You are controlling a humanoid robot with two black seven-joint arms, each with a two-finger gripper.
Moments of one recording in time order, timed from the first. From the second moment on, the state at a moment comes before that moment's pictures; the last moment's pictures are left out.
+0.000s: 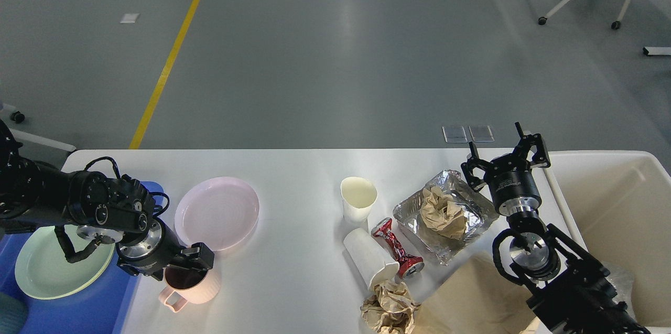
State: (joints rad) left arm -1.47 0.31 1.20 -1.18 0.16 -0.35 0.00; right arm 0.43 -0.12 1.06 0.67 -0.11 0.31 0.44
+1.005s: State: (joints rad) left arm -1.48 0.32 1.22 -1.19 0.14 -0.39 0.11; right arm 0.43 -0.12 1.06 0.67 -0.11 0.31 0.44
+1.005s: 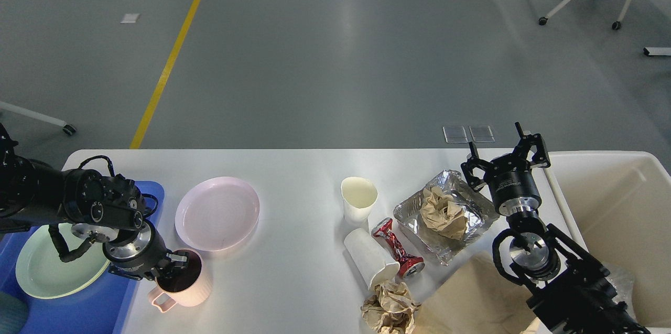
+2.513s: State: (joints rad) left arm -2.39 0.43 1.52 -1.65 -0.04 -0.81 0.06; right arm 0.43 -0.12 1.06 0.67 -0.11 0.31 0.44
